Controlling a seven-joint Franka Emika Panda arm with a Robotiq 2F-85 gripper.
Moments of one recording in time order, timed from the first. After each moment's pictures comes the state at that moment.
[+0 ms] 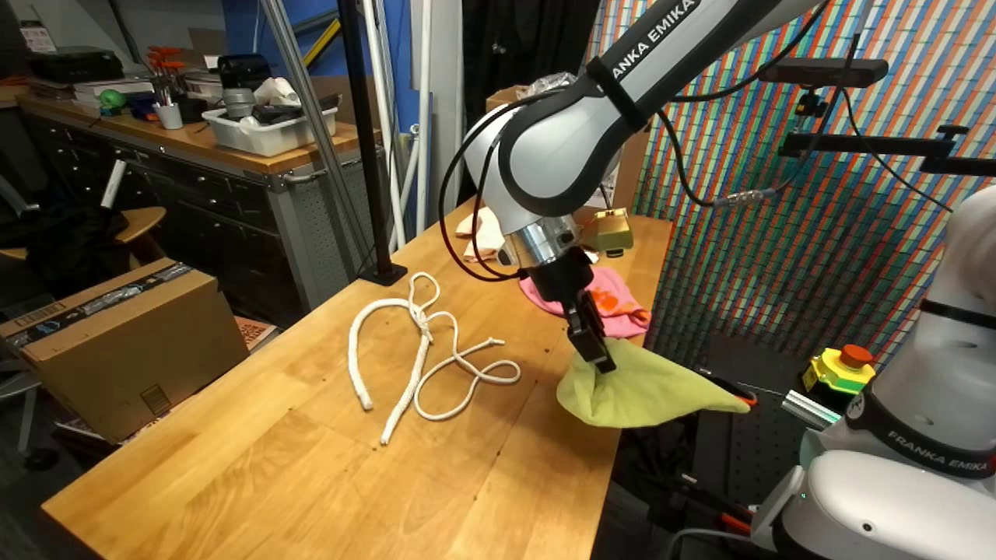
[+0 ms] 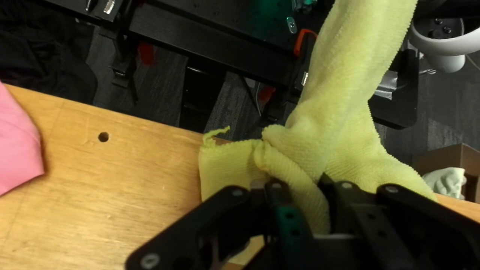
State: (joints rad) arm 0.07 0.18 0.11 -2.26 0.10 1.83 -0.23
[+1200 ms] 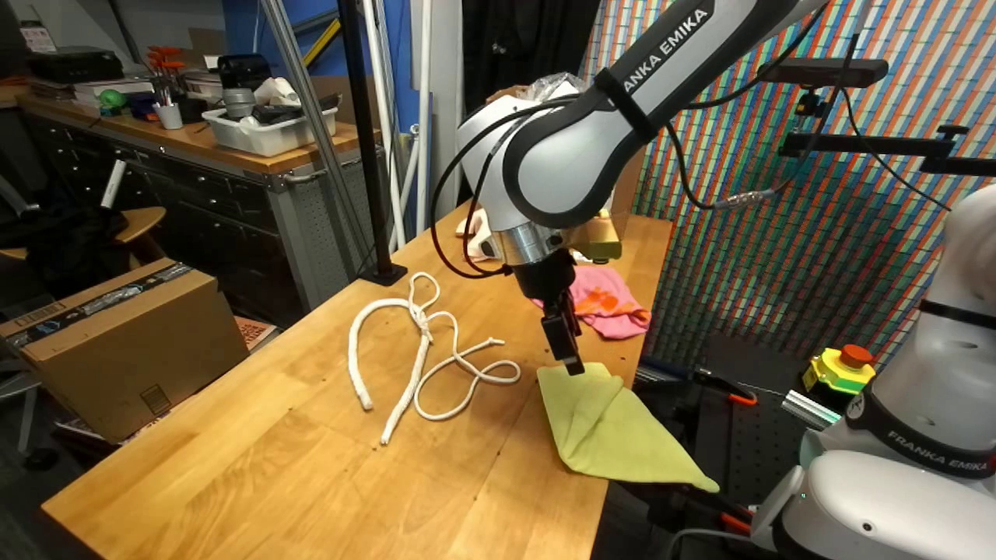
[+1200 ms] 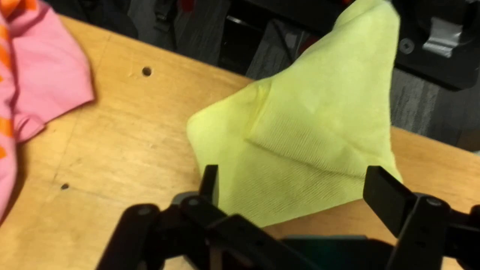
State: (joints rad) arm 0.10 0.18 0.11 -2.26 -0.01 2.00 -0.21
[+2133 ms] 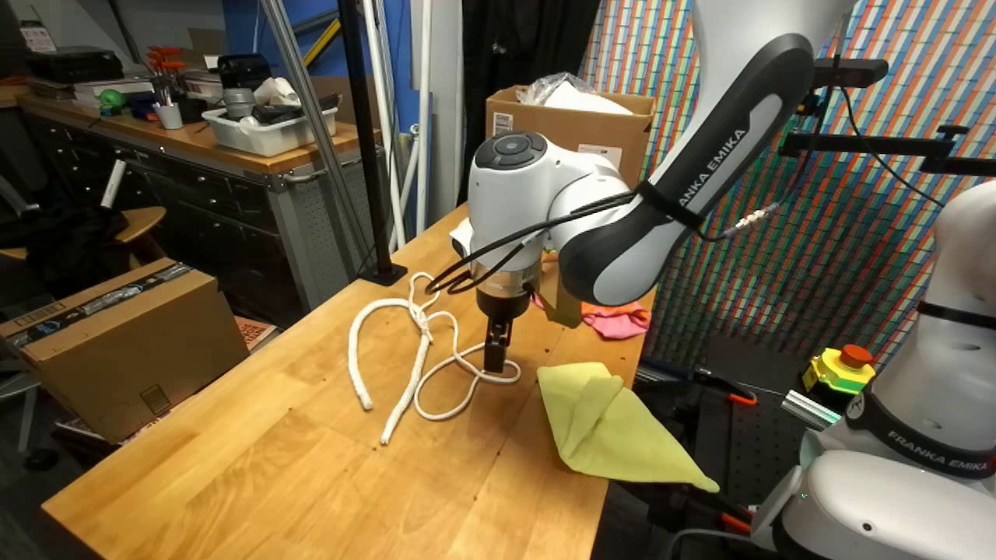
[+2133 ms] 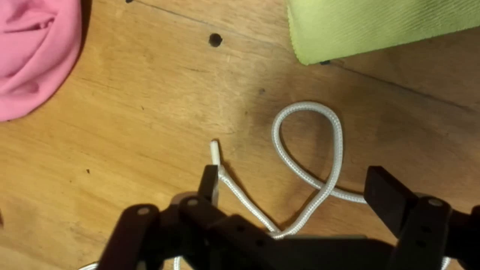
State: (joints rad) arm 0.19 0.25 0.05 -2.34 -0.53 2.62 0.31
